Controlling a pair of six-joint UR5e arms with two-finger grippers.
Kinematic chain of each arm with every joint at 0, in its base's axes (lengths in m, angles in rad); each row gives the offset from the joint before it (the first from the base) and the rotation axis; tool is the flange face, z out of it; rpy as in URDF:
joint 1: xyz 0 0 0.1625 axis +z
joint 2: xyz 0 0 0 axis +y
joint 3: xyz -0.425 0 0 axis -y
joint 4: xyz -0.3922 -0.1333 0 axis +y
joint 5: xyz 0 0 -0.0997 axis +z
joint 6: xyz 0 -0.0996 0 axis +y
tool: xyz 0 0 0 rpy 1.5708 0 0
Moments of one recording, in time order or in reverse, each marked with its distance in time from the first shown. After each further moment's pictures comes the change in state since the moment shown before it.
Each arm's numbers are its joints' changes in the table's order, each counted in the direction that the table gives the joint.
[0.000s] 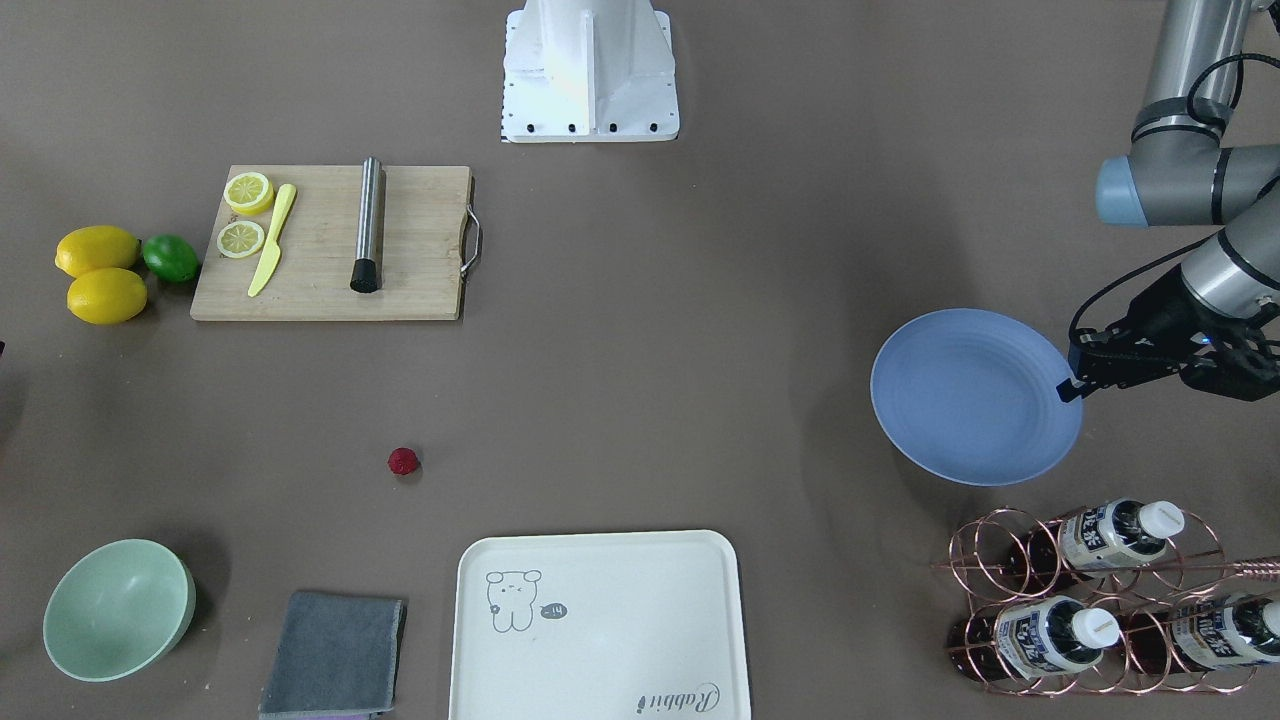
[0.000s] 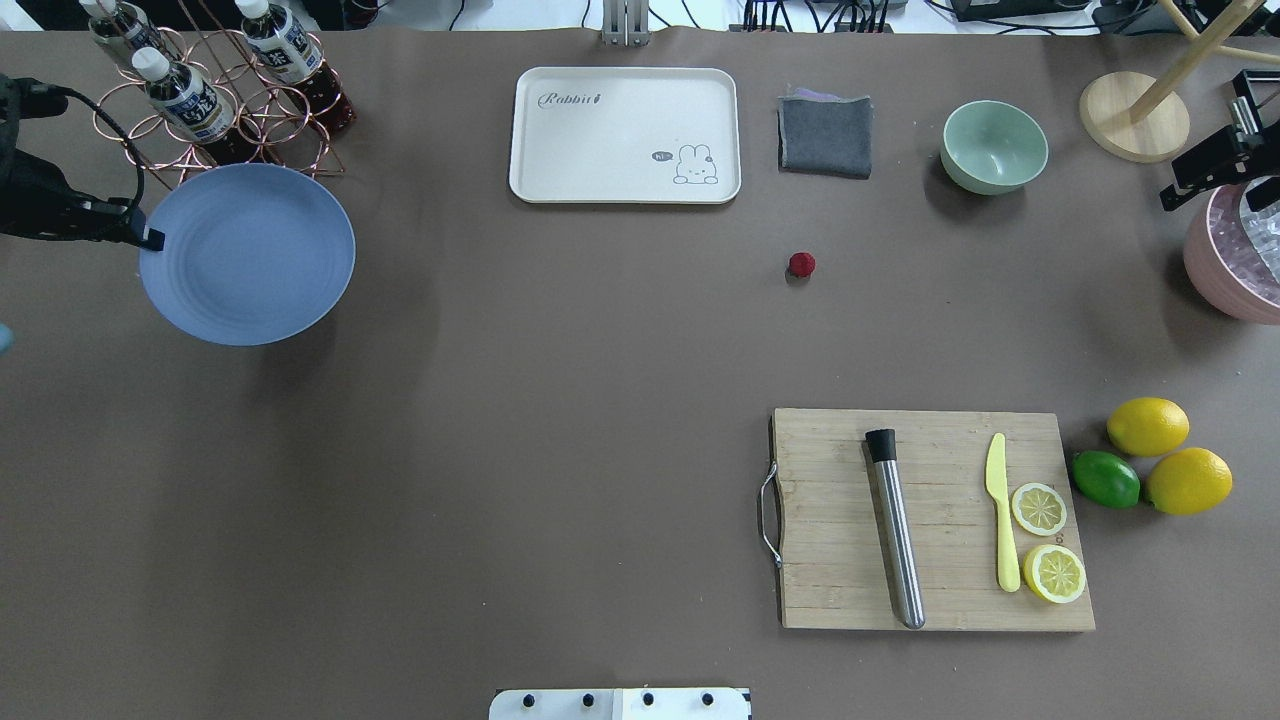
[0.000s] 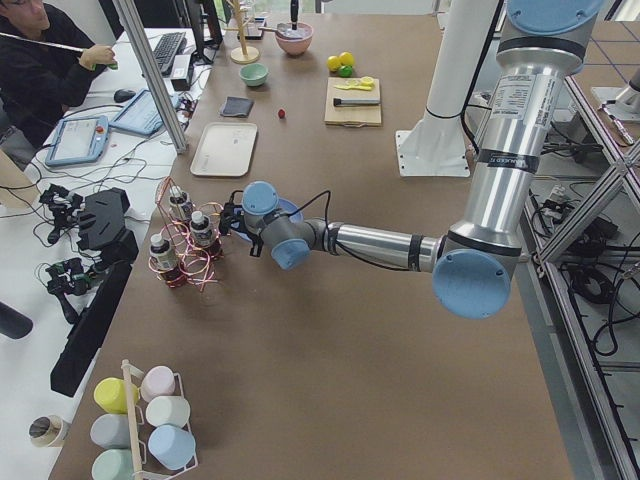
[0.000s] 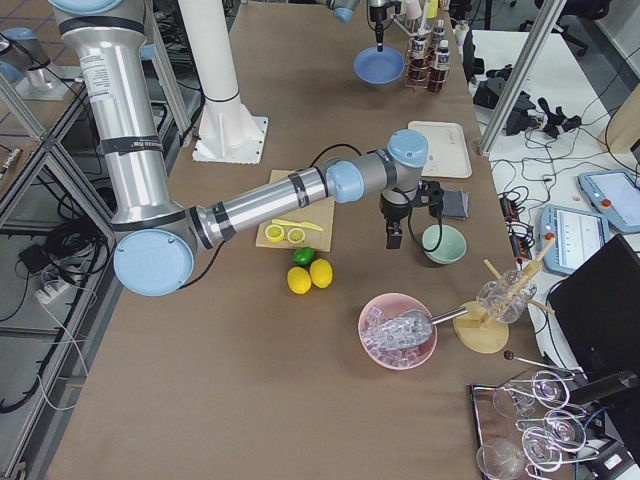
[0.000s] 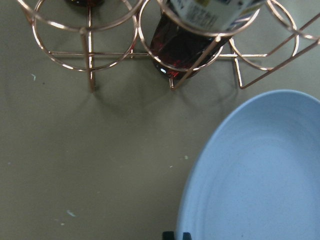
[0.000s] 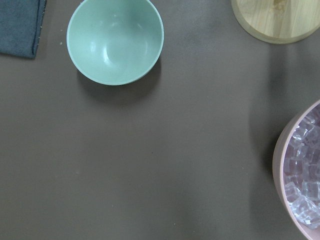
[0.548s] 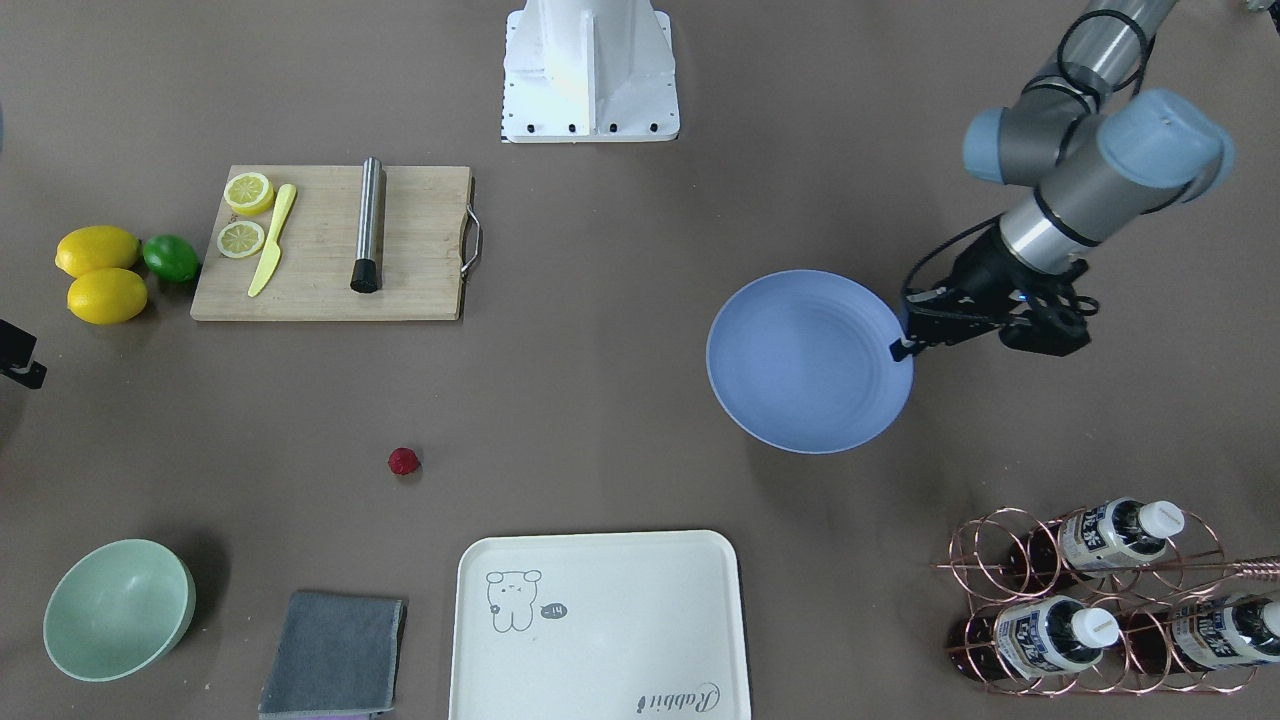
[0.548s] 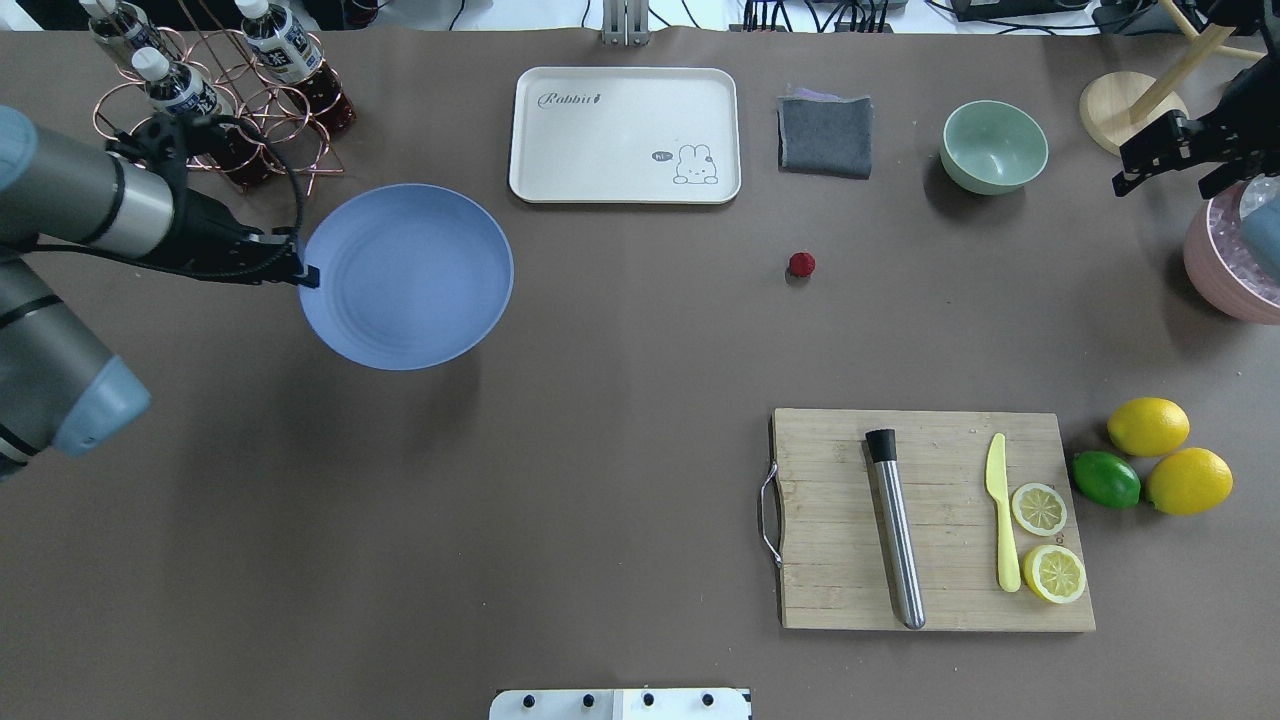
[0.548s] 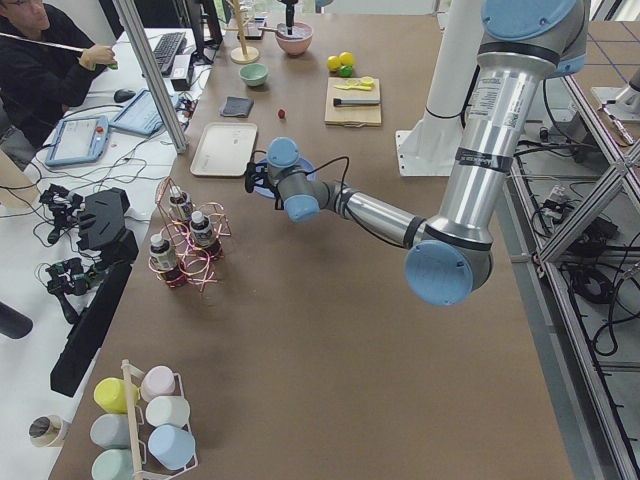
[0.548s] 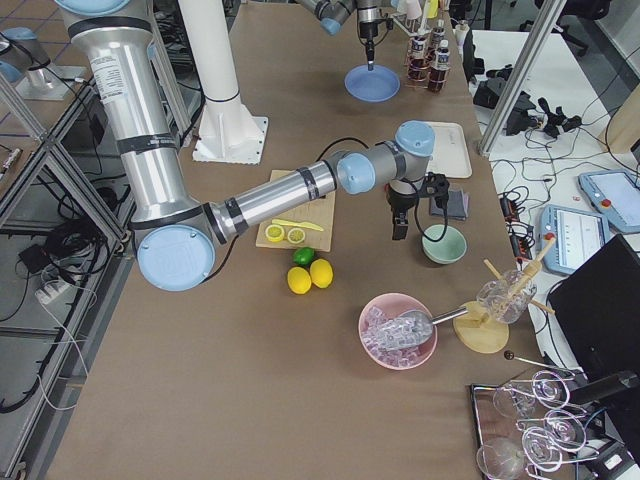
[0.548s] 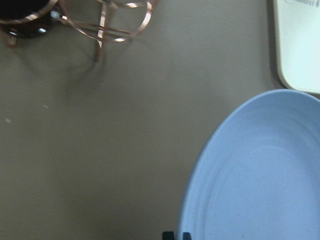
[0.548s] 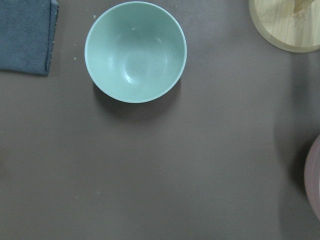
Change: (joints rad) left arm 0.256 0.086 -0.176 -0.040 -0.154 0.411; right arm -0.069 -0.095 -0.041 -0.001 0.044 -0.130
